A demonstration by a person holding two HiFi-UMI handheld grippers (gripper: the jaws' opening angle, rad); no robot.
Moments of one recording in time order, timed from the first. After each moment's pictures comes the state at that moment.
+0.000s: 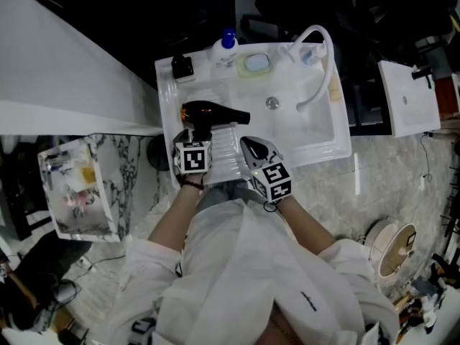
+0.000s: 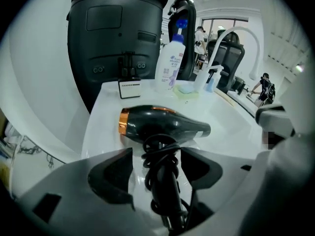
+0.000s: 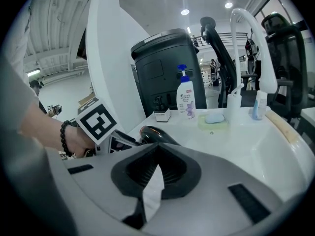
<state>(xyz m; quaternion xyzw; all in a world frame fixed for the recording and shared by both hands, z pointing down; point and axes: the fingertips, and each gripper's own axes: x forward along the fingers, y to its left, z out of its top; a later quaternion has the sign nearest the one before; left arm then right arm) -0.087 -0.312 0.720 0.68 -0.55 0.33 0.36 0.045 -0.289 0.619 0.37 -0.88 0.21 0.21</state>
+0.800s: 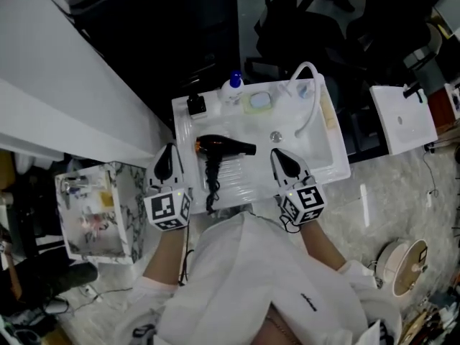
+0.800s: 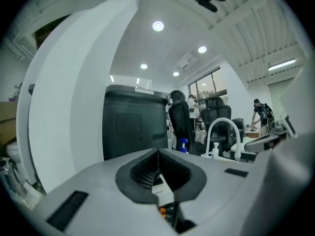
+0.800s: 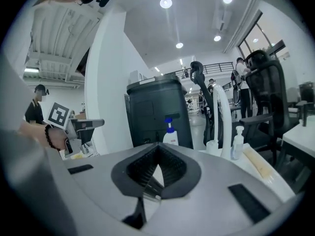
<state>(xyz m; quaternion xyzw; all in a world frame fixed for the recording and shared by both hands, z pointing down) -0.171 -0.312 0.440 0.75 -0.66 0.05 0.06 0.094 -0.308 0.473 0.46 -0.88 0.12 0.09</state>
